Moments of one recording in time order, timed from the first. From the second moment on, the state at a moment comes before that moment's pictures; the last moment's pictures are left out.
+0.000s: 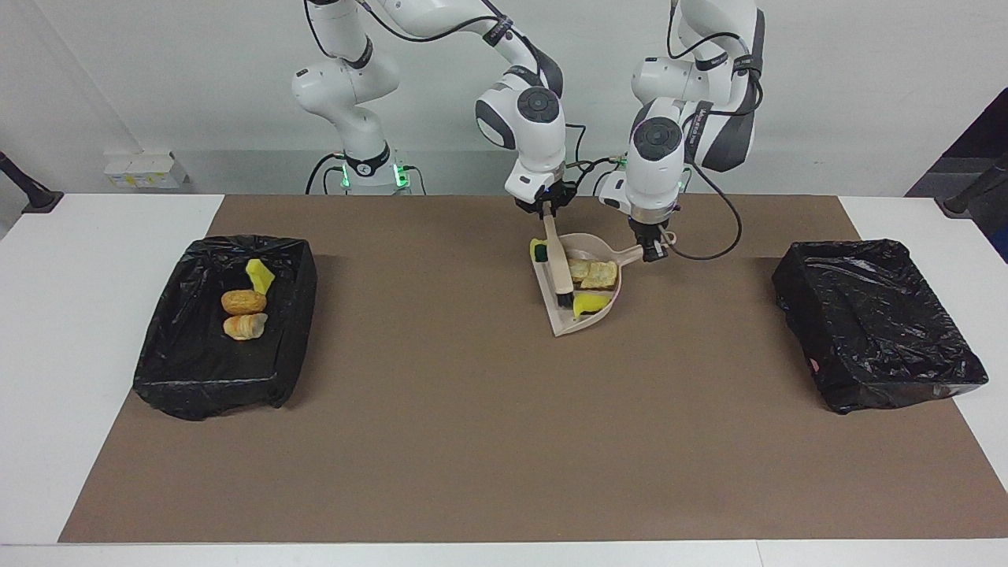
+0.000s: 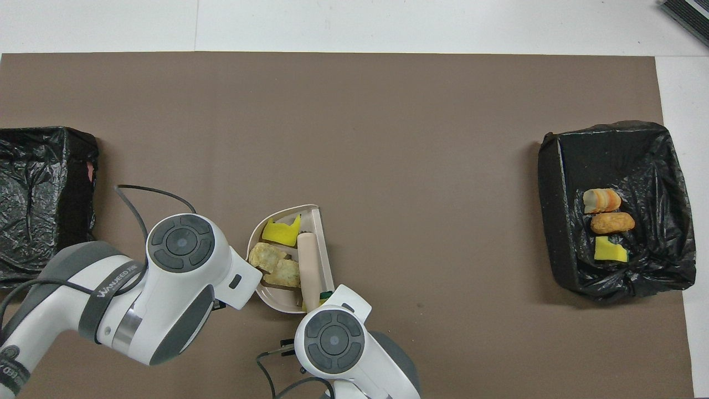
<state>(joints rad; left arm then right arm) -0.41 -0.10 -0.06 -2.28 0.14 1.97 0.85 0.49 0.13 0.43 -2.13 0.24 2.22 0.65</state>
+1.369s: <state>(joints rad) -0.36 -0.09 -0.05 -2.28 0.10 2.04 0.83 0.46 0.05 0.41 -1.98 0.23 2.10 0.66</state>
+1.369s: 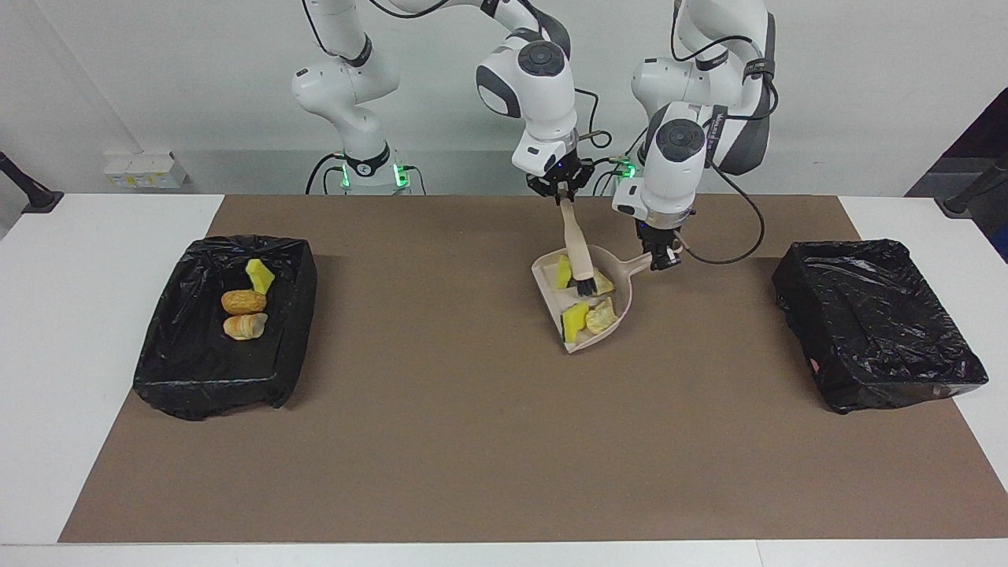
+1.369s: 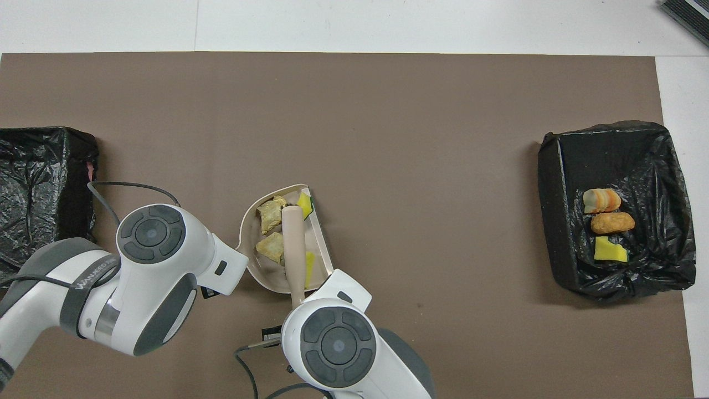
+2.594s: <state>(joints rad) -0.11 -0.20 -0.05 -2.28 0.04 1.95 0.97 0.52 -0.01 0.42 -2.15 0.13 2.05 0.79</state>
